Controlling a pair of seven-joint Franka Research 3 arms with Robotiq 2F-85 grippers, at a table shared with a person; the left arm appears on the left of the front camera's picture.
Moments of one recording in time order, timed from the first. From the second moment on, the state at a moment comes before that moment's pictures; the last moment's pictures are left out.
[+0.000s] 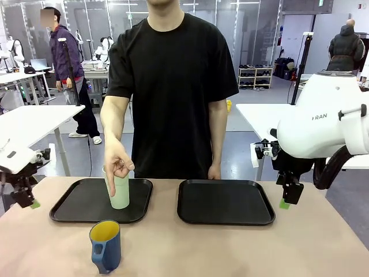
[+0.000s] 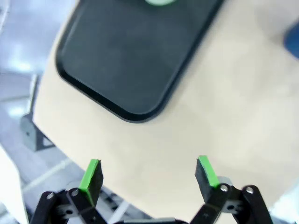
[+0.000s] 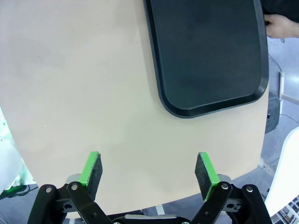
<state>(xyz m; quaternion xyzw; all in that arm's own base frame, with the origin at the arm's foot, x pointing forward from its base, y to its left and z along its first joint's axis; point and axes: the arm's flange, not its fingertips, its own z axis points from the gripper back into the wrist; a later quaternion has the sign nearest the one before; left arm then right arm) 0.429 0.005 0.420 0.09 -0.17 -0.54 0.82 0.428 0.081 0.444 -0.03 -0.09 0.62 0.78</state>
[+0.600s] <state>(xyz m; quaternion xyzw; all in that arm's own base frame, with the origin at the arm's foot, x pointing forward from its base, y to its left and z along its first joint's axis) 0.418 0.002 0.423 0.10 -0.16 -0.63 0.76 0.428 0.081 0.444 -0.03 -0.09 0.62 0.78</state>
